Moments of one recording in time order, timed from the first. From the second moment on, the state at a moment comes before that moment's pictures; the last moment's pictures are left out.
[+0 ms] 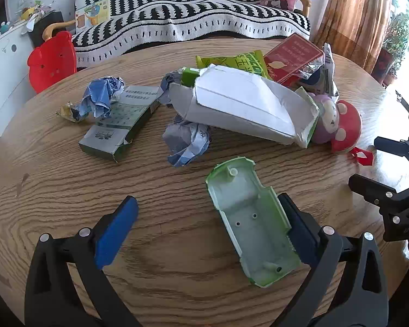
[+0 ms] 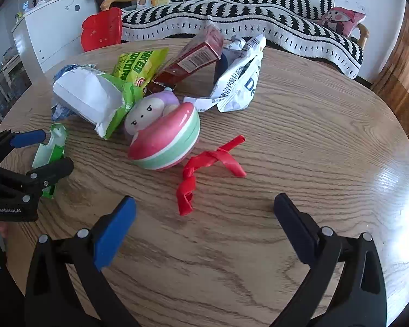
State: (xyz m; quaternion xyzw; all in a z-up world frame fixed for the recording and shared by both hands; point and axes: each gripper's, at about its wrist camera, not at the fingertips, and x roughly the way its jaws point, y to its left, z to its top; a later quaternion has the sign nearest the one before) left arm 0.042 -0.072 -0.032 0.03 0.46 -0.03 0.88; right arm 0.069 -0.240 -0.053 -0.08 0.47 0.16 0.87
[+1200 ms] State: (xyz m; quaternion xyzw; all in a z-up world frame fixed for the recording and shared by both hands) left arm 0.017 -0.085 -0.007 -0.02 0.43 -0.06 0.90; right arm 0.042 -0.249 -0.022 -0.05 0.43 0.18 0.88
